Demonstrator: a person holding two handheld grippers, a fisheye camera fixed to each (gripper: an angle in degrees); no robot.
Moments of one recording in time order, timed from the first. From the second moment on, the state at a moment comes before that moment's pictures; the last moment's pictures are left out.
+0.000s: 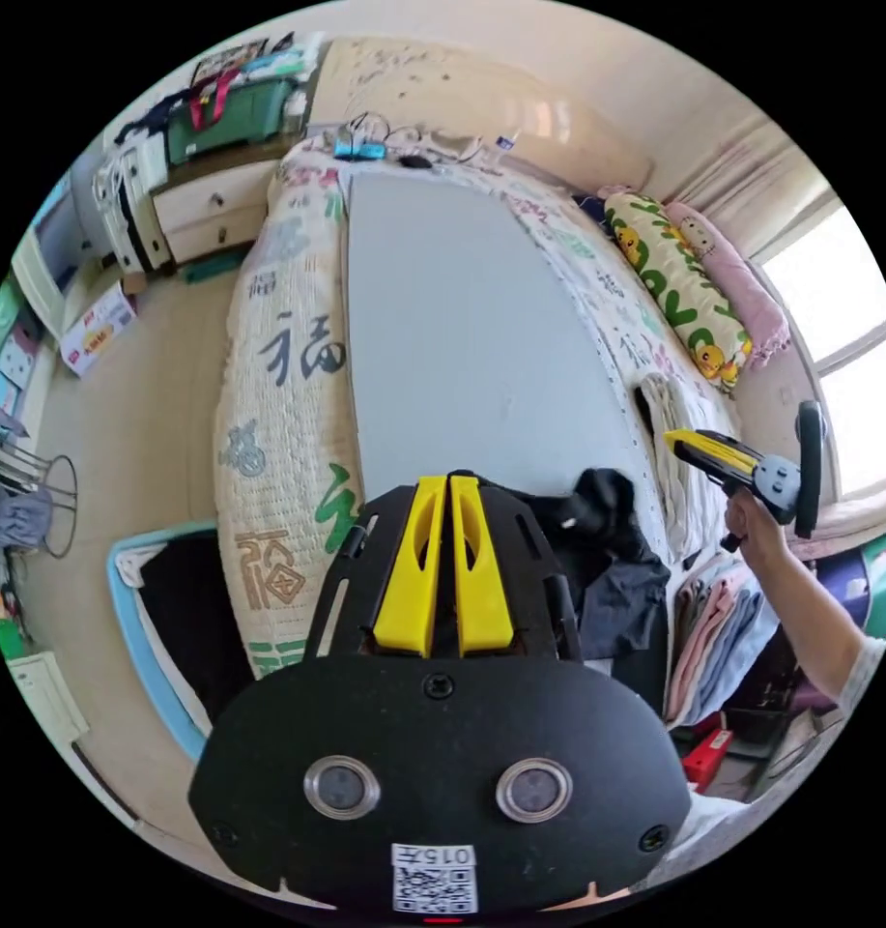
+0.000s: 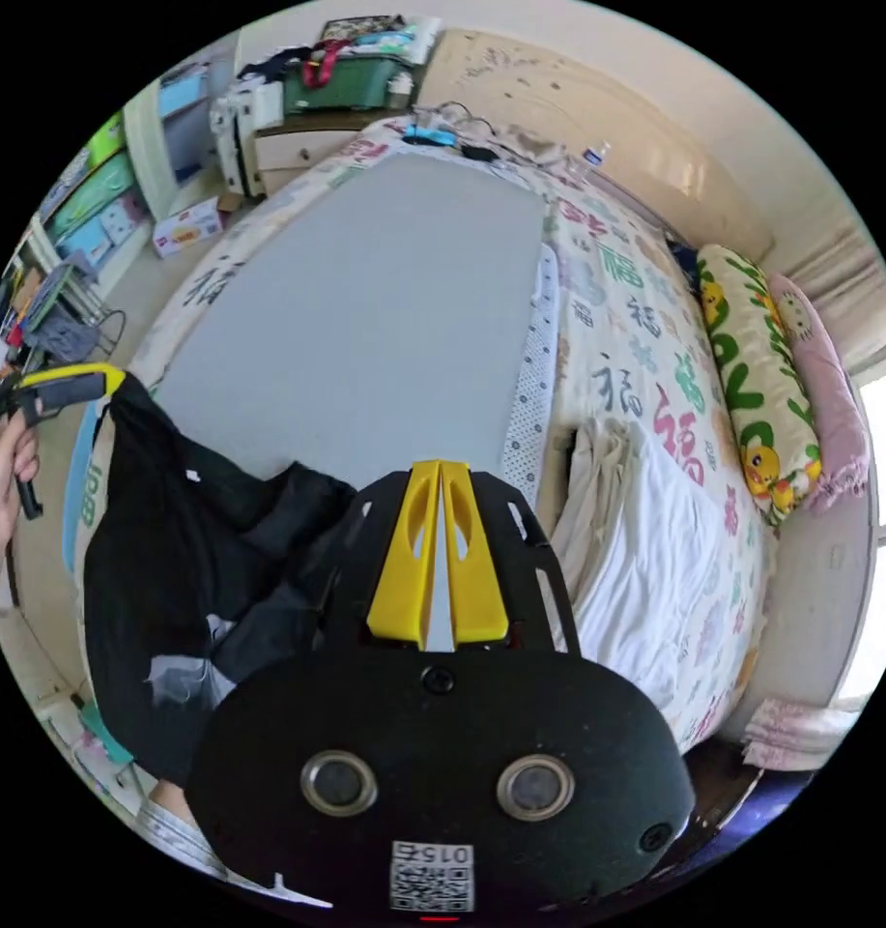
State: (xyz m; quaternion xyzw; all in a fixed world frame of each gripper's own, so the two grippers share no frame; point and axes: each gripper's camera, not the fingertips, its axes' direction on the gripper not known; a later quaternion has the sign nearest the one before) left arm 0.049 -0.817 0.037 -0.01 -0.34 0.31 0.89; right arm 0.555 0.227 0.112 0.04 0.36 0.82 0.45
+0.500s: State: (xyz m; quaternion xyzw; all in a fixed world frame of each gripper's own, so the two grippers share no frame) left arm -0.035 -0.656 0.022 -0.17 -0.30 0.39 0.85; right arm 0.588 0.072 0.304 0.01 0.21 0.66 0.72
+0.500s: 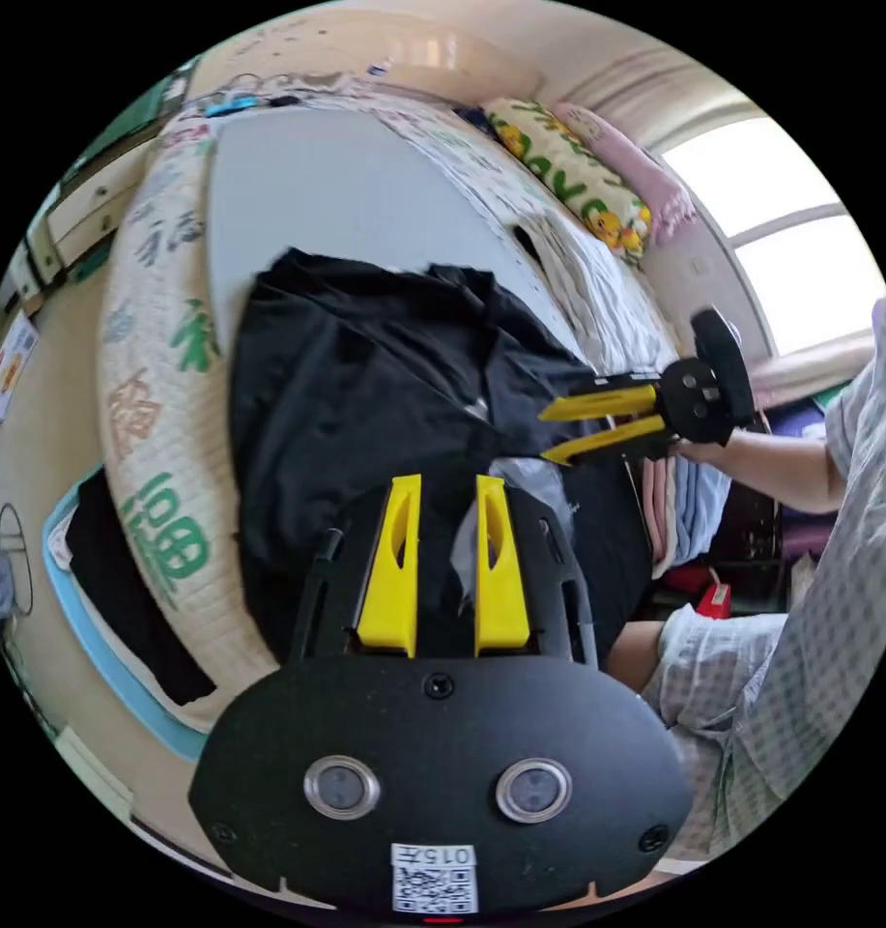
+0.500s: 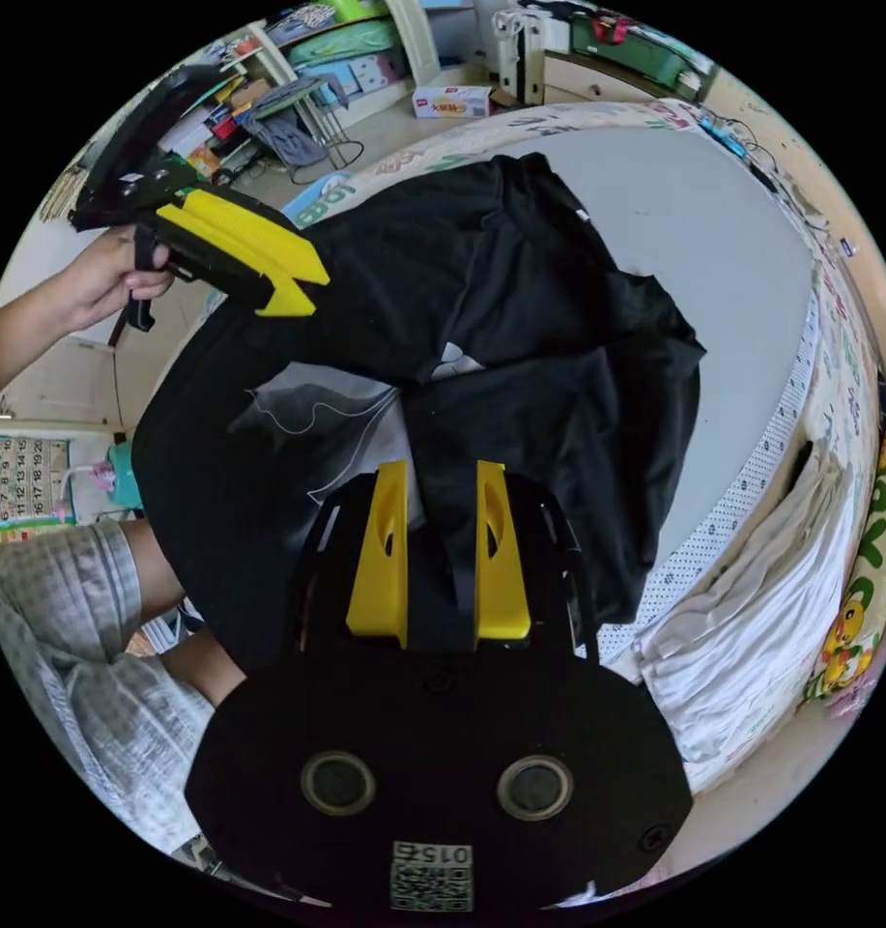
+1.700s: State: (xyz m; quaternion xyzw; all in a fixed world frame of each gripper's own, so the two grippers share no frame) left arm -0.096 -0.826 -0.005 -0.06 -0.37 0.35 0.86; right arm 0.741 0.144 0.275 0.03 0.29 0.81 0.50
